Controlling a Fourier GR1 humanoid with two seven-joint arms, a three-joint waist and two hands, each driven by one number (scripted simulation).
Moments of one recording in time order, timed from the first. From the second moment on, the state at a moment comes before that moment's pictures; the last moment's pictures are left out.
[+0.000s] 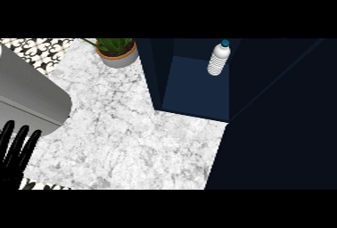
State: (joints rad) left arm 0.36 0.71 -0.20 -1.91 0.94 -0.13 -0.52; right arm 0.70 -0.39 0.63 -2.49 -0.01 0.49 -0.03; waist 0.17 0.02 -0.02
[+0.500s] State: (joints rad) left arm 0.35 0.74 -0.17 -1.90 0.96 -0.18 -0.50; right arm 0.52 -0.45 0.60 -2.49 -0.01 0.56 0.01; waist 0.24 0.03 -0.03
